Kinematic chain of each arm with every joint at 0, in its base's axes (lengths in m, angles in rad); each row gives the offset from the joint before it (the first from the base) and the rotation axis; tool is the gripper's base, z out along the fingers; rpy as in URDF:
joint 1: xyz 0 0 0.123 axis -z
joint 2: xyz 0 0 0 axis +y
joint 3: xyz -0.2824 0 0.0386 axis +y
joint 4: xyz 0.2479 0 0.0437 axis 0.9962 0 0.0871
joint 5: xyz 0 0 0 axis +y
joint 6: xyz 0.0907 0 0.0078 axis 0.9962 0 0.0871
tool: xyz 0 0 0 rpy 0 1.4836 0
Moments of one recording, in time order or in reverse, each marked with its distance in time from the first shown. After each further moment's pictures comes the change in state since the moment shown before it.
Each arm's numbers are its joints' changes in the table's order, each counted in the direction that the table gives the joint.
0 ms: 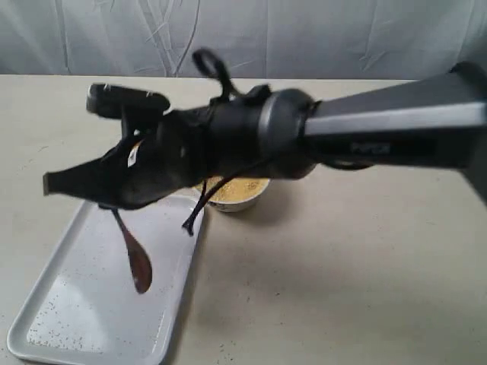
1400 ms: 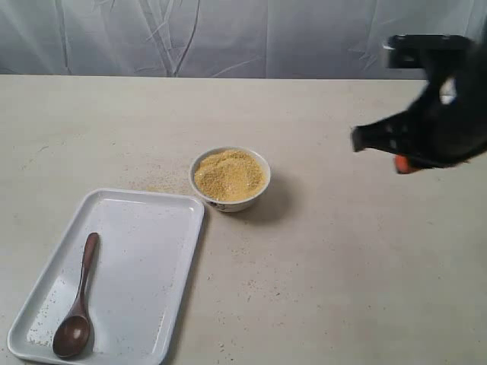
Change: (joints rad) left arm 0.000 0.000 0.000 0.000 0.000 0.000; right arm 0.592 -0.665 0.461 -0.492 0.593 0.110
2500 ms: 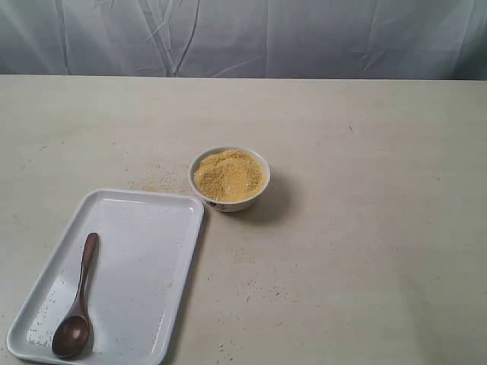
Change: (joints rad) left arm 0.000 0.000 0.000 0.000 -0.002 0.000; right arm 0.102 -1.364 0.612 -0.251 -0.333 -0.016
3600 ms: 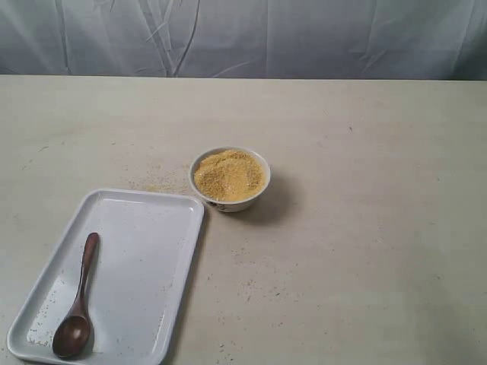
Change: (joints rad) left arm 0.000 0.000 0.000 0.000 0.000 0.000; right arm 0.165 -0.002 0.145 0.067 -0.102 -0.207
